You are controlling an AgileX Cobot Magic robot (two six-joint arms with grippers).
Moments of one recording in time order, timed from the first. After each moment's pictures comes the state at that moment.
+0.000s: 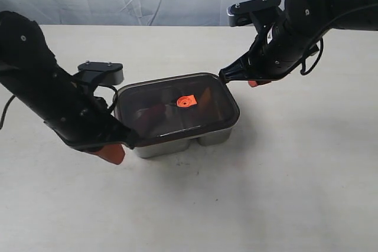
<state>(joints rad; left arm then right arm) -0.47 1.61 -0.91 -0.47 0.82 0.27 0.59 1.76 -1.18 -0.10 0.63 0.10</state>
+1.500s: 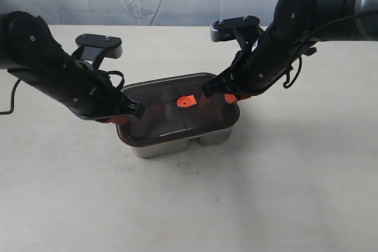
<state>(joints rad) -0.45 1.64 -0.94 -0.37 0.55 0.21 0.59 1.83 -1.18 0.25 0.60 -0.21</state>
